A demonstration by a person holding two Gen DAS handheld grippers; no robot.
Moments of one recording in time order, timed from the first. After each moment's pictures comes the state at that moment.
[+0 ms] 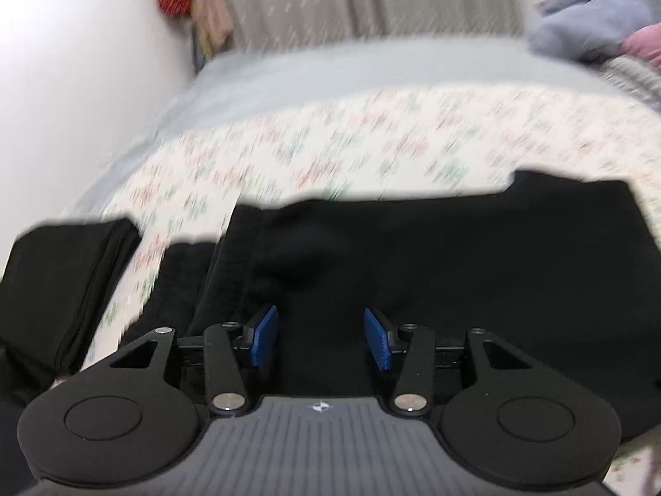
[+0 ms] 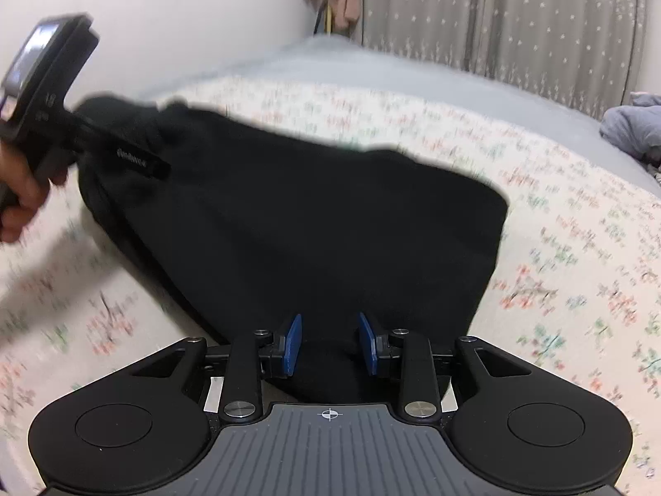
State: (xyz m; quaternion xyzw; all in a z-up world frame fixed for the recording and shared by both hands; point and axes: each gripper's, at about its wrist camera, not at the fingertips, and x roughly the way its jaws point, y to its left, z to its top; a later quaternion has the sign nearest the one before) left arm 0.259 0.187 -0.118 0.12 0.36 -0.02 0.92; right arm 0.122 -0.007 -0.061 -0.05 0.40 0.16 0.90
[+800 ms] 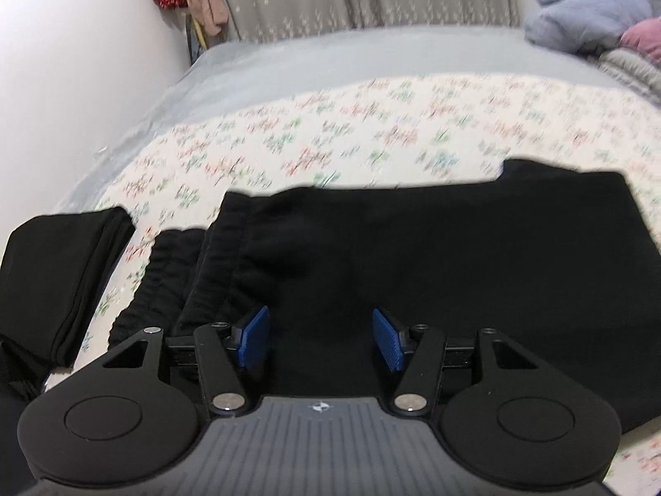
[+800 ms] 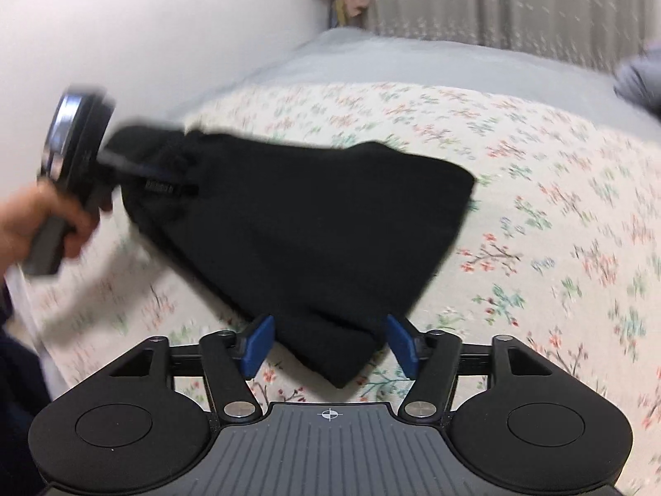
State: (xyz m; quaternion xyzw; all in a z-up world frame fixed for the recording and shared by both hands) left arm 0.258 0.179 -0.123 0.12 0.39 -0.02 0.91; right arm 0.115 -0.099 -0.040 0.08 0.44 0.20 0.87
